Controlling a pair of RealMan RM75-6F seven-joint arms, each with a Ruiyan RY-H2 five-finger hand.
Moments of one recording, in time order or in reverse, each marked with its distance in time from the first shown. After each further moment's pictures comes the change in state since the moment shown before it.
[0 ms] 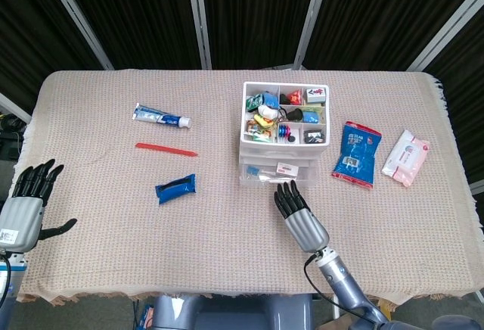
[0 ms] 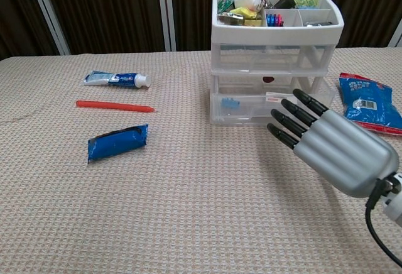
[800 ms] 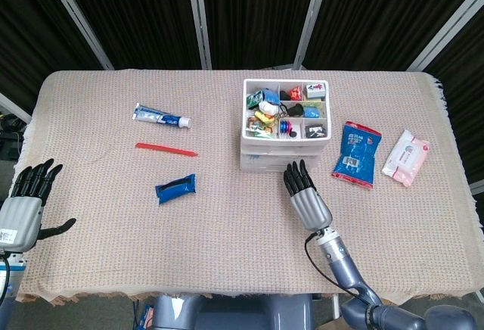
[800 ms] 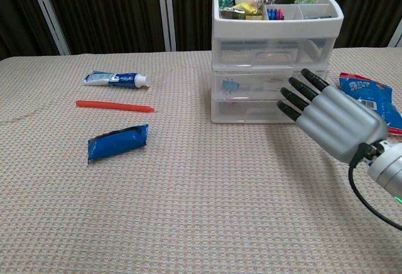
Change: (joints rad) left arm 0.001 0.003 -0.002 -0.005 -0.006 -0.001 -0.001; right arm 0.068 -0.027 0.109 0.077 0.108 -0.068 -0.025
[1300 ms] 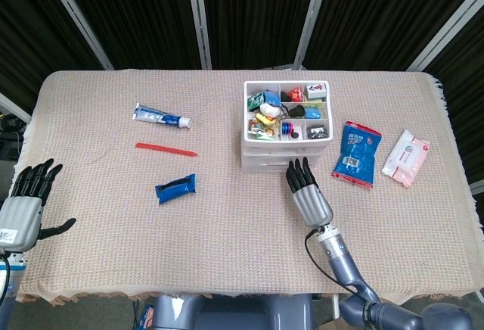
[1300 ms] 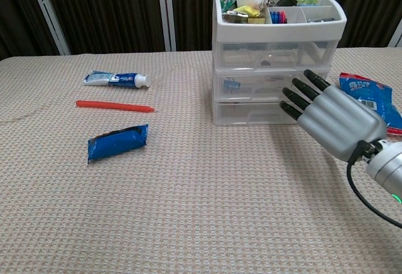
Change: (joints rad) left arm -0.001 0.000 0.001 -0.001 -0.001 -0.004 0.003; right arm 0.008 -0.009 -0.003 0.012 0.035 0.002 0.011
